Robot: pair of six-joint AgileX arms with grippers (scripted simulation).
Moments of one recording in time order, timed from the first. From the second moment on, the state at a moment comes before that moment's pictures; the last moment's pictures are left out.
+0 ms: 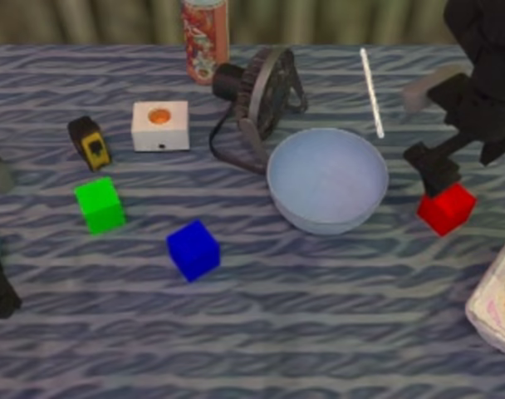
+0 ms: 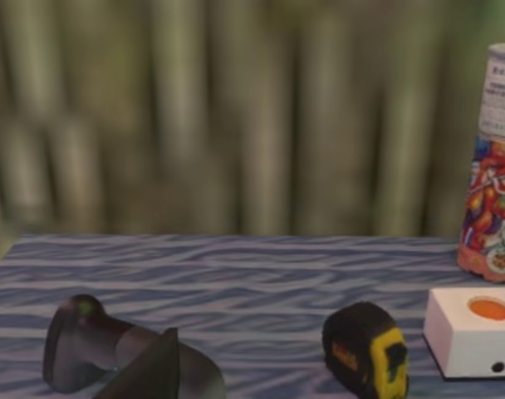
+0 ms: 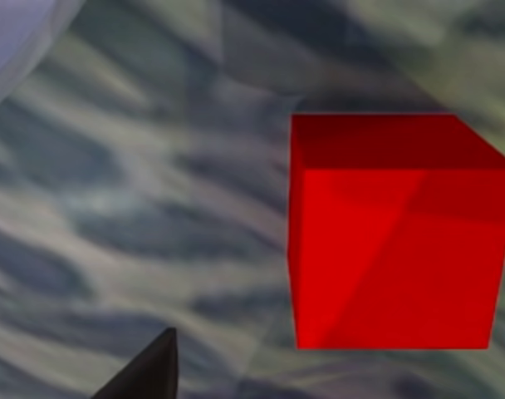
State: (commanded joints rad) left arm 0.00 0.00 0.00 0.00 0.00 0.00; right arm 0.20 2.20 1.75 -1.13 0.00 -0.39
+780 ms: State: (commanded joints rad) left arm 0.00 0.00 0.00 0.00 0.00 0.00; right arm 0.20 2.32 1.58 -0.84 0.00 -0.39
